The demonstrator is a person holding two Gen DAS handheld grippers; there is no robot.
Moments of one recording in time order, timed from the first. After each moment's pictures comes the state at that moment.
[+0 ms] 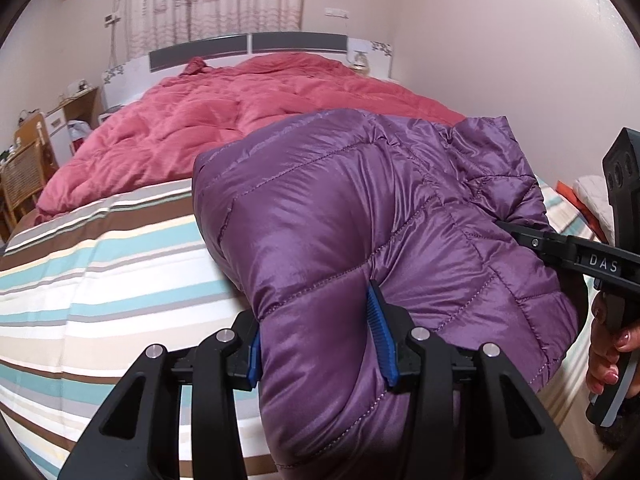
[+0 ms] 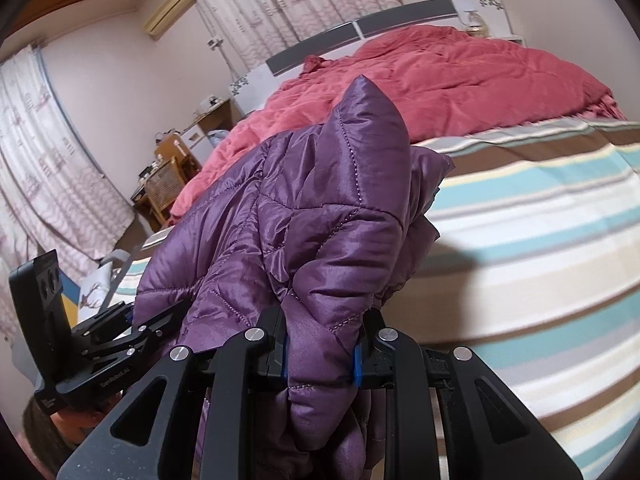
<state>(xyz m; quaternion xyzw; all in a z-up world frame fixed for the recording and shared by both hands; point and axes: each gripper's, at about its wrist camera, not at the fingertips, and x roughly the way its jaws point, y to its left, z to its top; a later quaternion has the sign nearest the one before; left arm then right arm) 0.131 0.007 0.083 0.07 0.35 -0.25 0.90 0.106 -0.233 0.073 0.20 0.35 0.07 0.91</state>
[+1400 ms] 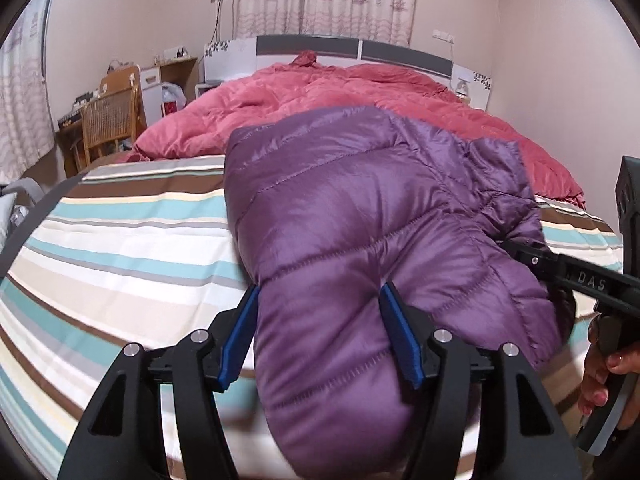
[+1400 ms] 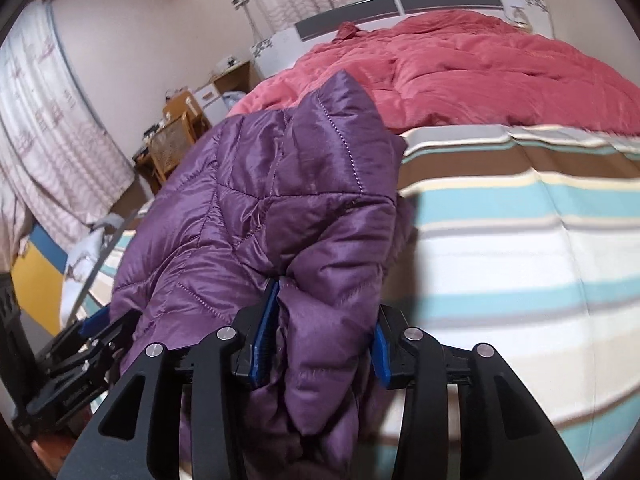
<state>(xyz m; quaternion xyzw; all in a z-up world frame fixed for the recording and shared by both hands) 0.198 0.177 0.029 0.00 0.35 -0.10 0.93 0.213 -0.092 0.027 0.16 0.39 0.09 0.90</state>
